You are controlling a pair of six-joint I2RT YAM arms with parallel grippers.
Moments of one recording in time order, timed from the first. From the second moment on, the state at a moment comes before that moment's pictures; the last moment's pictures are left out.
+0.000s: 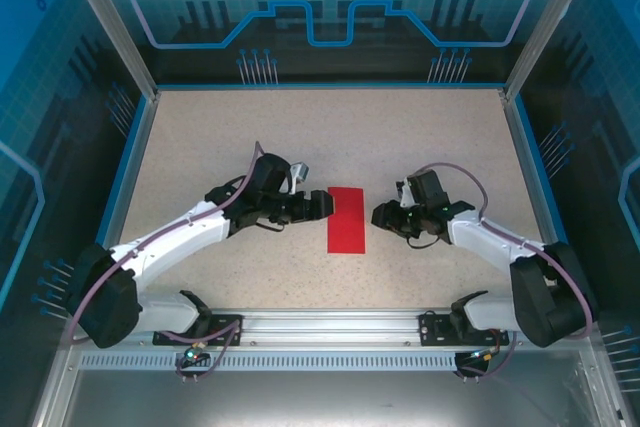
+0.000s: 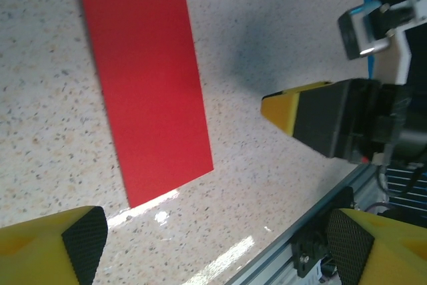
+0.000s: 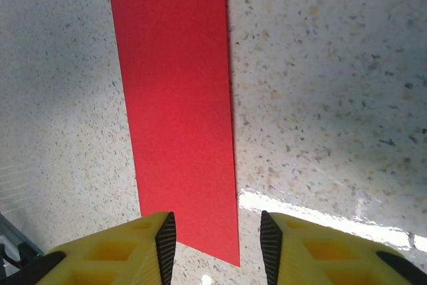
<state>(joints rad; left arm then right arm) -0.62 1.30 0.90 -0.39 0.37 -0.77 0.37 1.29 0.58 -0.28 -0.41 0.70</state>
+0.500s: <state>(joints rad) -0.67 1.49 1.01 -0.39 0.38 -0.74 0.37 1.28 0.56 -0.25 -0.43 0.69</state>
